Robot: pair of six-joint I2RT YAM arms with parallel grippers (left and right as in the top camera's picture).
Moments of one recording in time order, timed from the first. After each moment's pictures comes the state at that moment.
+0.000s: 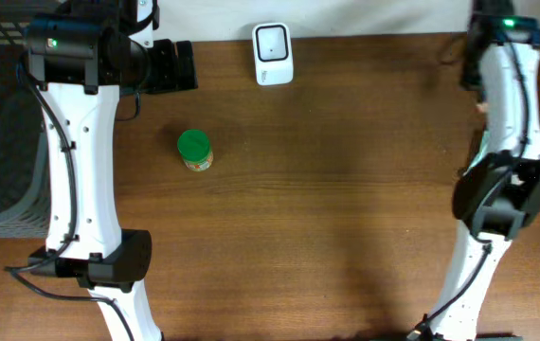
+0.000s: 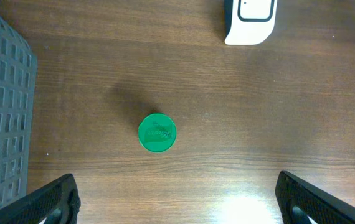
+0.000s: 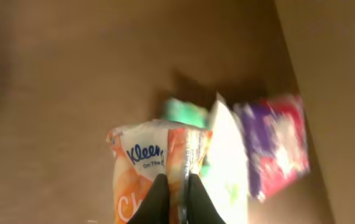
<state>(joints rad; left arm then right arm) -0.14 2.06 2.70 -1.69 0.04 -0.22 -0.22 2.37 2.40 -1.26 0.55 0.10</state>
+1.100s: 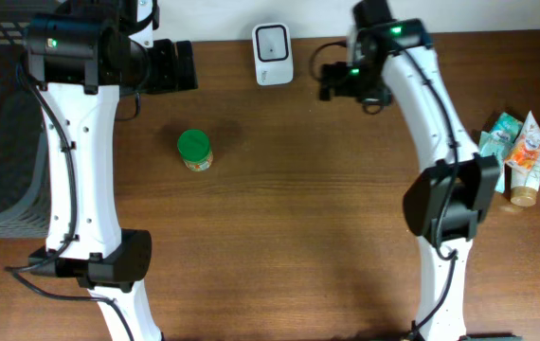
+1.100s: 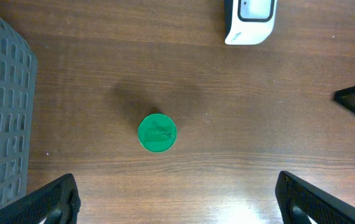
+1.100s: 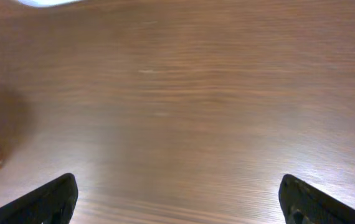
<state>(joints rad) -0.14 2.06 2.70 -1.69 0.04 -0.22 0.13 2.31 2.32 -1.31 -0.13 0.24</state>
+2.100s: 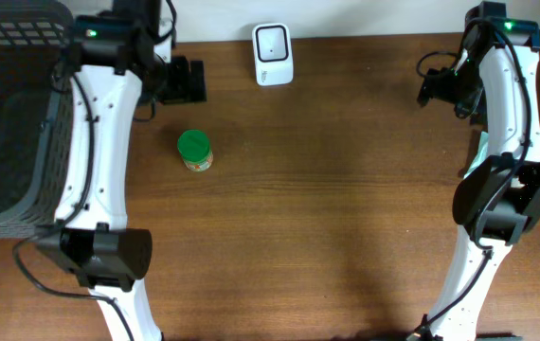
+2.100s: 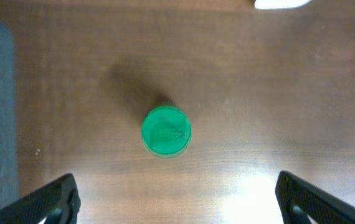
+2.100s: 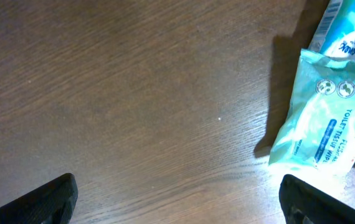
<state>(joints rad) -0.14 2.07 2.39 -1.52 0.03 -0.19 -0.19 2.31 2.32 -1.45 0.04 0.26</state>
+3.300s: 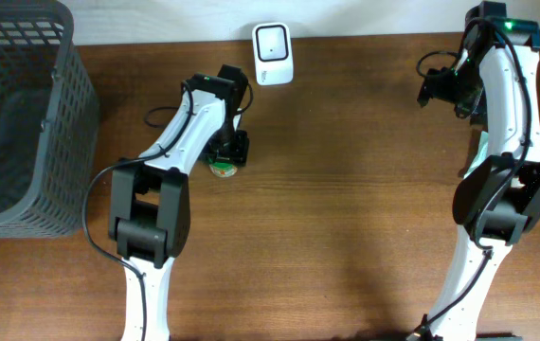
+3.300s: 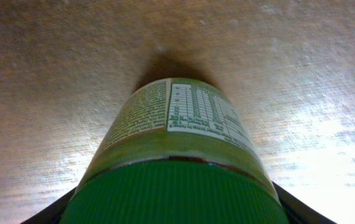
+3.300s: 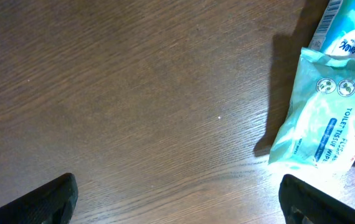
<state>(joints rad) -0.33 2.28 1.91 -1.24 -0.05 -0.17 -0.19 2.31 2.32 -1.45 0.04 0.26</state>
